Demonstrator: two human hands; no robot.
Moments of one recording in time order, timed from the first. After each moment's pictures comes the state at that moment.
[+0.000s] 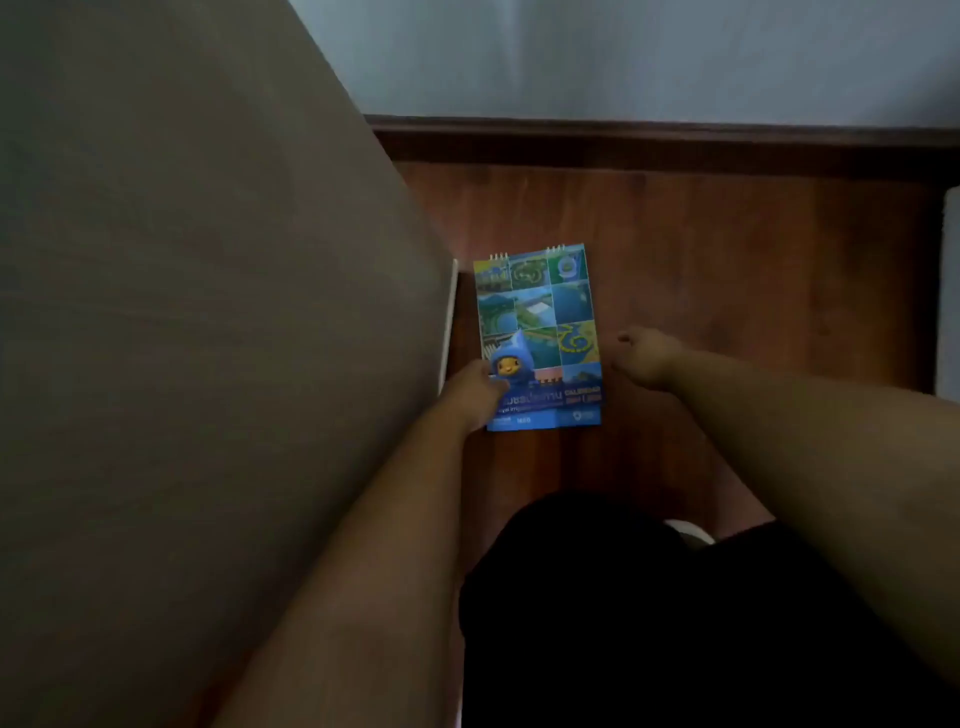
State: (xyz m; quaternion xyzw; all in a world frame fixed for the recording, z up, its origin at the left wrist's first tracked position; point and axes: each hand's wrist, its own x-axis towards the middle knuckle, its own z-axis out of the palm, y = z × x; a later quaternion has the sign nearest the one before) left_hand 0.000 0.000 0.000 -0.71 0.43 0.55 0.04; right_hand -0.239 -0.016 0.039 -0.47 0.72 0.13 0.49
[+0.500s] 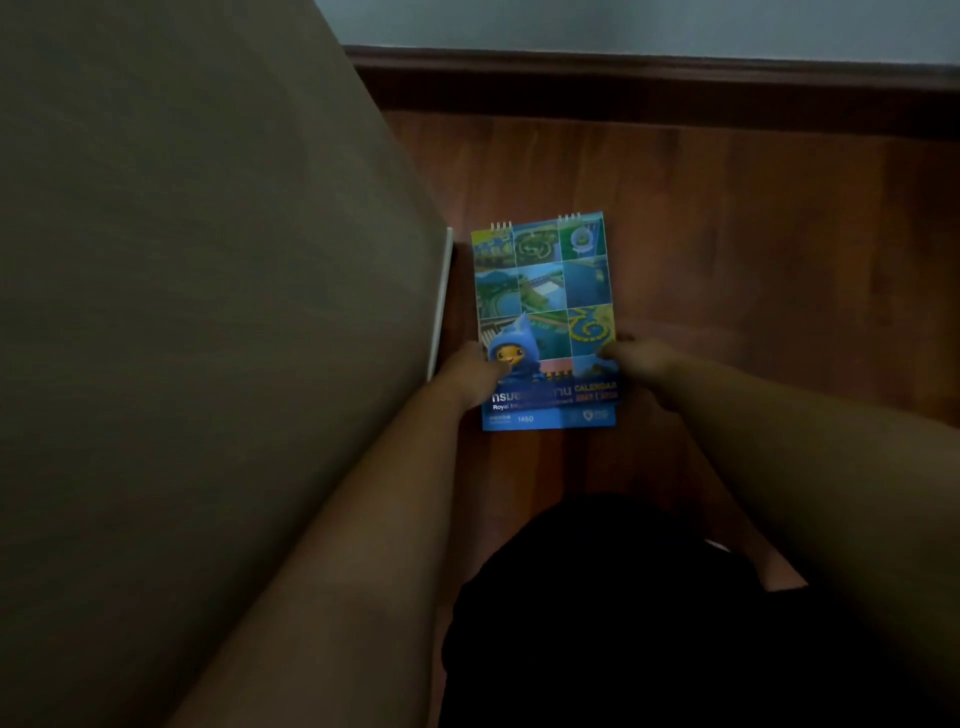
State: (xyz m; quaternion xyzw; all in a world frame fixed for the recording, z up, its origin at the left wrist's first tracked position) left_hand -0.002 -0.020 -0.058 -0.72 0.41 0.55 0.05; right_hand -0.218 -0.013 -0.036 -0.22 0.73 -0.05 0.64
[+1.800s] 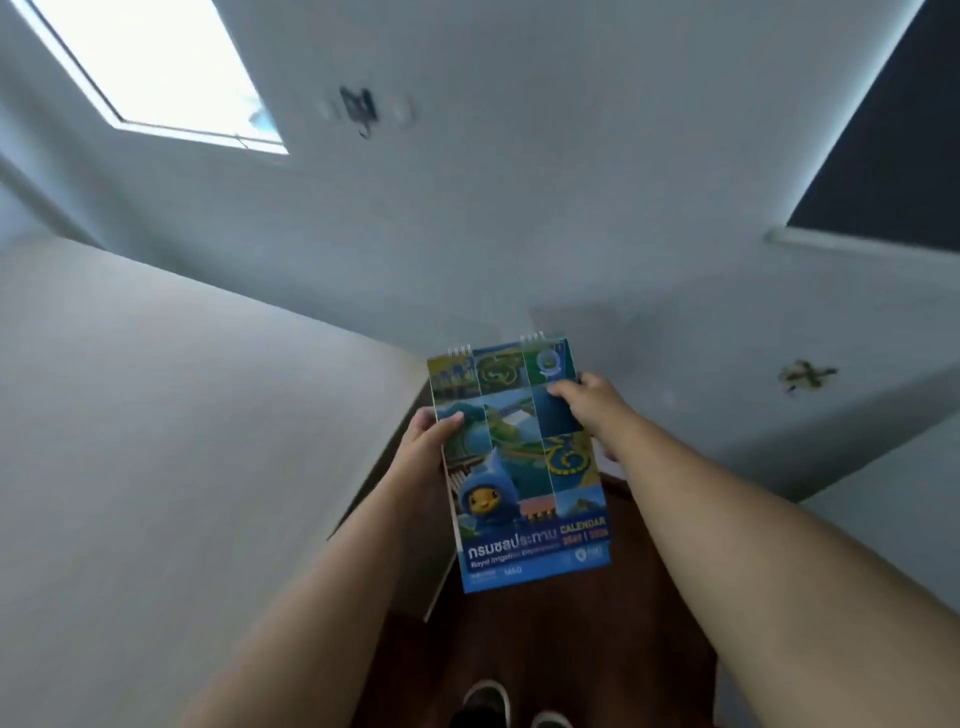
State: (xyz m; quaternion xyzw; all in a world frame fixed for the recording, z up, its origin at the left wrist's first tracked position) left_hand -0.062 0.020 0.679 -0.57 0.19 0.60 -0.52; right_hand -0.254 -0.066 0.697 -0.45 0.62 -0.26 0.59
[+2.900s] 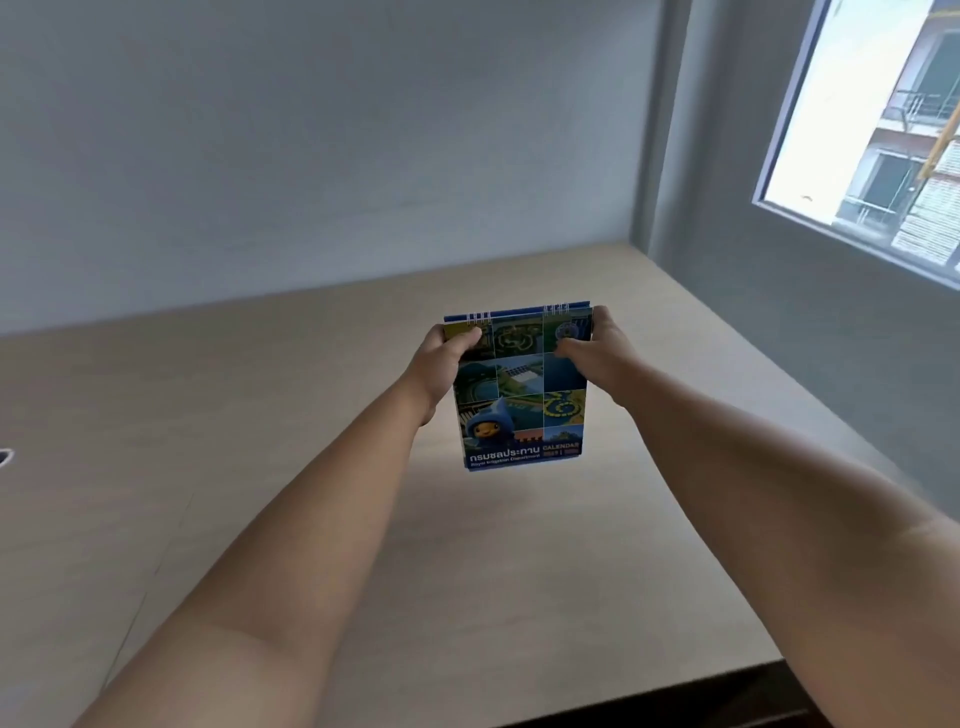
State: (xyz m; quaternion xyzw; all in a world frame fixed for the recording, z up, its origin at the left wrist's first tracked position) left_hand 0.386 0.407 0.876 -0.74 0.13 0.19 -0.63; right_hand 0.301 0.215 0.879 -0.80 0.25 -0.13 0.53
